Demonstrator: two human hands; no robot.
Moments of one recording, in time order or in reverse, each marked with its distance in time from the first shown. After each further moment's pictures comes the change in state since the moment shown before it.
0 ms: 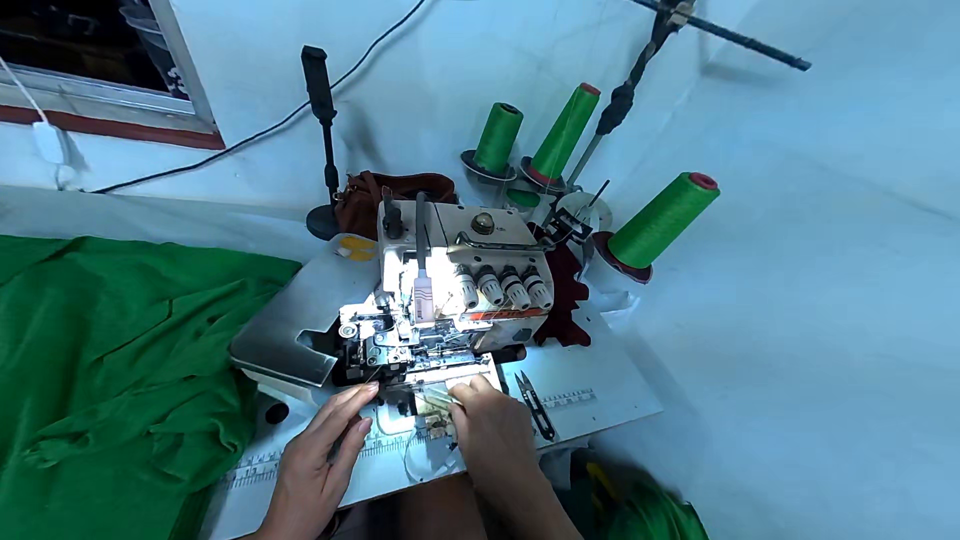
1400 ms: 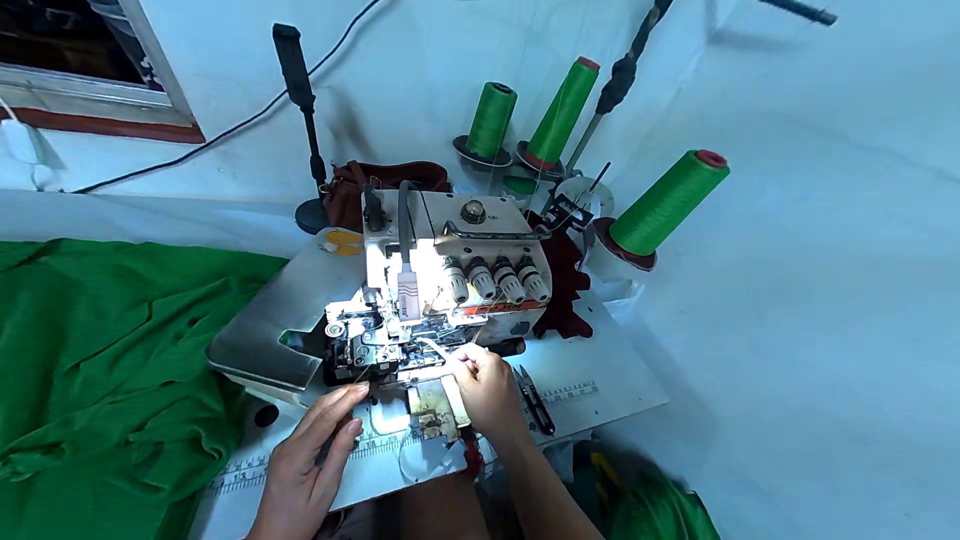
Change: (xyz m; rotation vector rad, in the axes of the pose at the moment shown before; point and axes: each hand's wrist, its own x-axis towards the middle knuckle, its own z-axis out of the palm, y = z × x) left_hand 0.000 0.000 0.001 -0.007 0.004 0.002; right_hand 0.043 0.024 0.014 0.490 0.054 0.267
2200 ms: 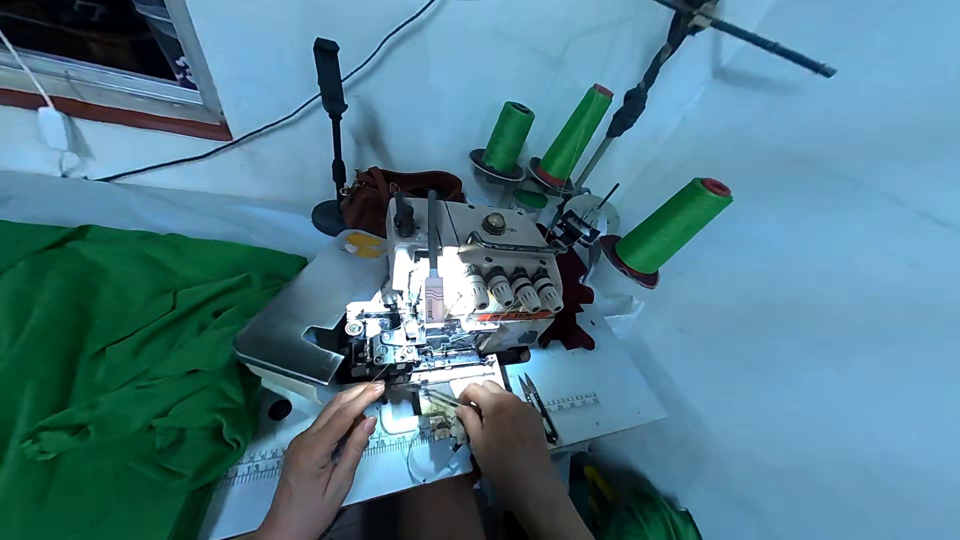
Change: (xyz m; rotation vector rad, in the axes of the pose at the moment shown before) left_hand -0.002 -0.003 0.000 -0.023 0.003 -0.014; right_hand -0.044 -0.014 -0.020 -0.403 -0.139 -0.177
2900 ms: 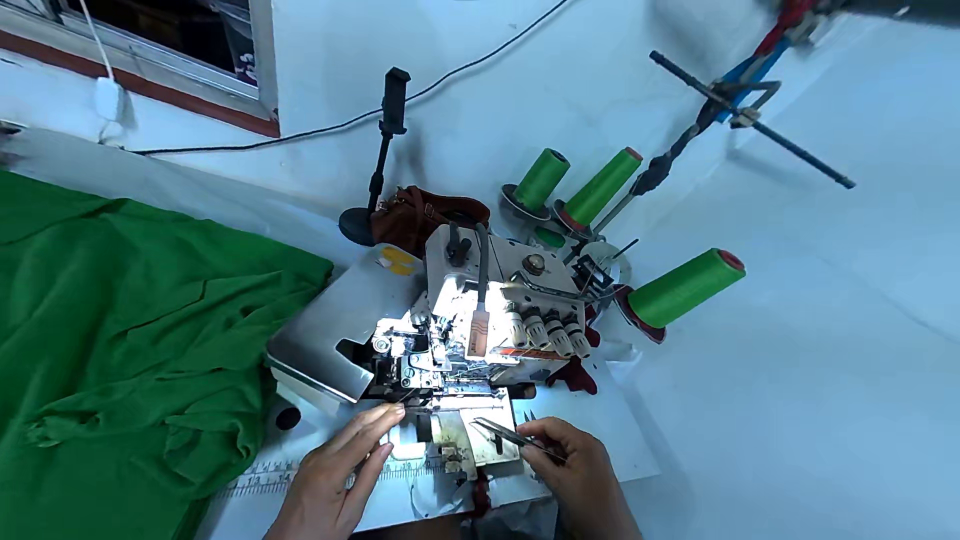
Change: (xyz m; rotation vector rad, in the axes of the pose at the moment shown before) left_hand -0.001 0.001 0.003 -0.015 0.008 0.001; right_hand -0.009 0.050 -0.026 0.273 0.217 -0.081
